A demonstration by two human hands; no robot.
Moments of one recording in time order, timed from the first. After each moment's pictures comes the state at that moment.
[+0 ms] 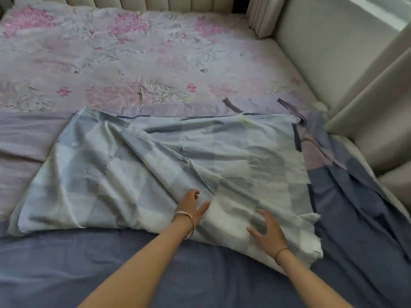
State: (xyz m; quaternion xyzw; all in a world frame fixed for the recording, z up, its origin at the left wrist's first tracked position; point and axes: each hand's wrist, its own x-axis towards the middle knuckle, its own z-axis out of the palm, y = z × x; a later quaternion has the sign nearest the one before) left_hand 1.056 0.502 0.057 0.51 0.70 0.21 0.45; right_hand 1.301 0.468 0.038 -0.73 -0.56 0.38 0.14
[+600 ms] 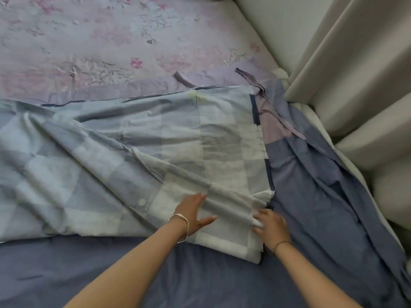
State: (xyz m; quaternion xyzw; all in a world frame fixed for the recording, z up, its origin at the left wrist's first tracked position) left_hand 1.204 0.503 0.012 0.71 0.57 -0.01 0.41; right_hand 1.465 0.461 -0.008 -0.74 -0.63 0.23 -0.05
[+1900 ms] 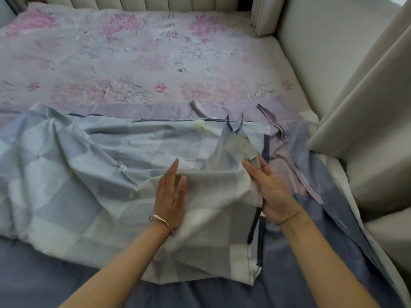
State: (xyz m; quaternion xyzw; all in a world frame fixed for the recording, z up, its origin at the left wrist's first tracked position) left_hand 1.284 0.617 0.046 0.53 0.71 0.40 0.24; right_hand 1.485 0.682 0.125 -0.37 -0.33 0.77 0.40
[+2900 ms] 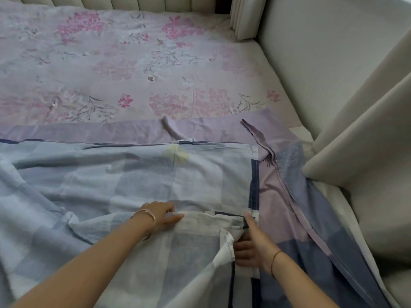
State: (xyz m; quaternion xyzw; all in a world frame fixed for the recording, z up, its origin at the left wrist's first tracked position) left_hand 1.253 0.784 -0.027 0.66 0.66 -0.12 0.34; right_hand 1.515 0.765 -0.006 -0.70 -0.18 0.68 0.12
